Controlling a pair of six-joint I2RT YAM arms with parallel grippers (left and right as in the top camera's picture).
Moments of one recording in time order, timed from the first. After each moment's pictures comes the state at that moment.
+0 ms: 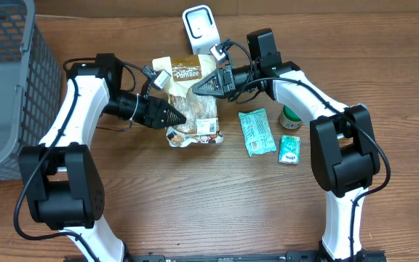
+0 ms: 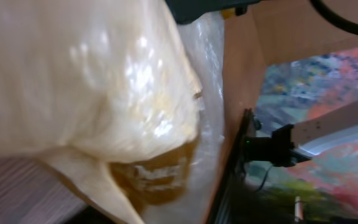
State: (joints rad) left arm 0.00 1.92 1.49 -1.26 1.04 0.56; right arm 0.33 2.19 1.60 -0.22 -1.34 0.43
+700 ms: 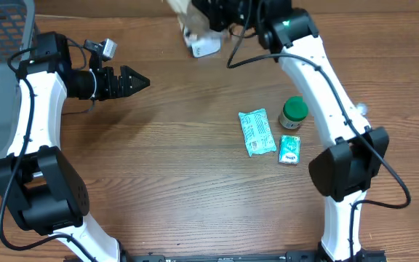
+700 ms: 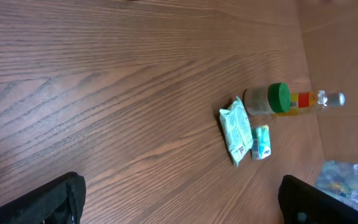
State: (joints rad) left arm 0.22 1.92 1.61 -1.00 0.88 0.21; right arm 0.39 2.16 2.24 -0.45 -0.48 0.00
